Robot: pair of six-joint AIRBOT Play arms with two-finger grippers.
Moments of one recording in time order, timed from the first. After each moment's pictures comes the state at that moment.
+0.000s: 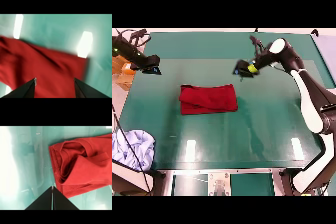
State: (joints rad) left arm 0.13 -1.75 1.99 1.25 -1.61 -1.44; right arm 0.18 -1.87 1.86 -1.00 1.24 1.58
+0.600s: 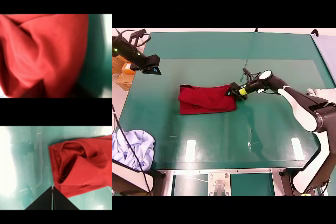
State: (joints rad) left arm 0.13 -1.75 1.99 1.25 -1.61 -1.47; right arm 0.24 -1.94 1.49 -0.59 1.05 1.42
